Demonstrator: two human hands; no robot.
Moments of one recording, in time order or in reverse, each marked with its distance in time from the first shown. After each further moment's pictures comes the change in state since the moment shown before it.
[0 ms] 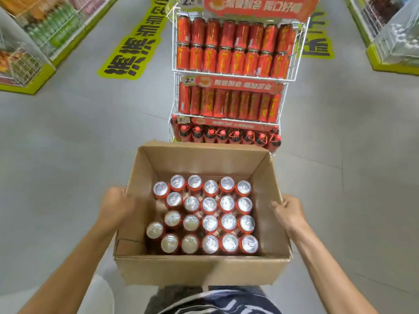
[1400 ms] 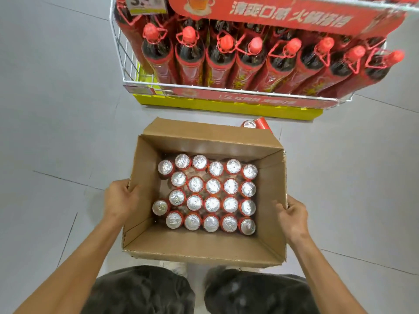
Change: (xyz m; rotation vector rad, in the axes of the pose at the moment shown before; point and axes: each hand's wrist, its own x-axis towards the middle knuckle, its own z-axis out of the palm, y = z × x) left_hand 0.395 -0.155 0.446 0.020 -0.200 -0.081; right_hand 0.377 0.218 0.338 -0.015 0.083 0.272
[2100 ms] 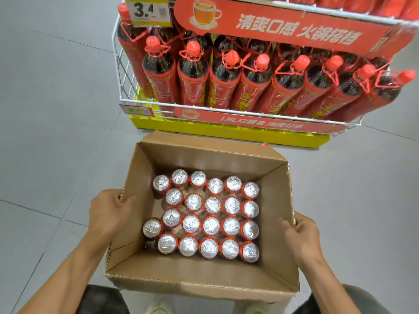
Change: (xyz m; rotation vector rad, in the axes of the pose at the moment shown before) left_hand 0.060 -0.015 0.041 -0.007 0.116 0.124; right_hand 0.068 0.025 0.043 -0.023 0.042 -0.139
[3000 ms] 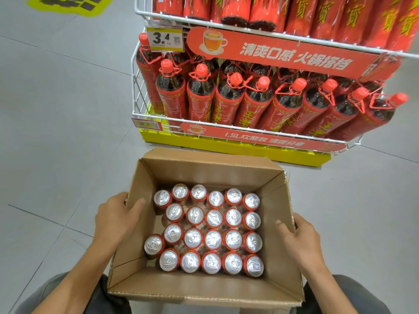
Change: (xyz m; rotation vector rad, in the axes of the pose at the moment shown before) left_hand -0.017 0.003 0.005 0.012 0.116 0.094; right_hand -0.006 -0.024 -0.004 -0.064 0.000 -0.205
